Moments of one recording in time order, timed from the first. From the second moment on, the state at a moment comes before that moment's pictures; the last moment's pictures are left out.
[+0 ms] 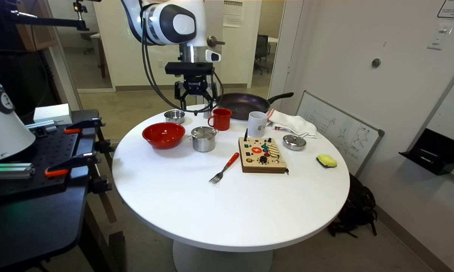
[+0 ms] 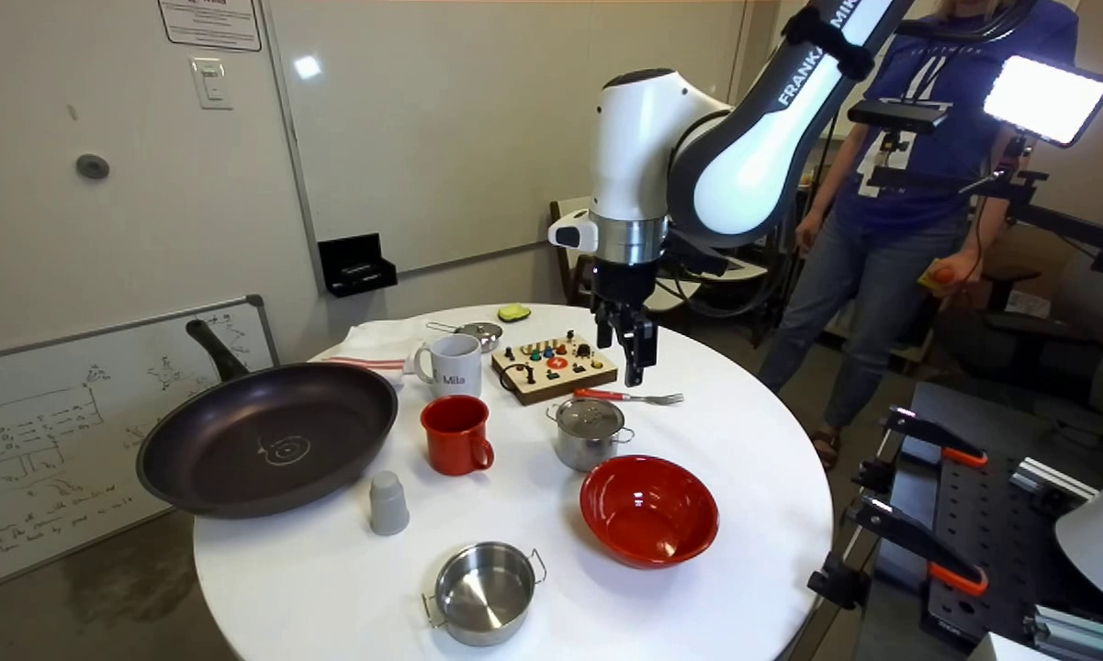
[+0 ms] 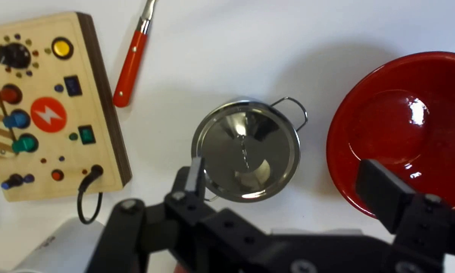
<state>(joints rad) -0.18 0.41 0.24 -2.29 -0.50 2.68 -0.53</state>
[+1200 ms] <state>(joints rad) -0.15 0.50 0.23 -2.21 -0.32 2.64 -0.81</state>
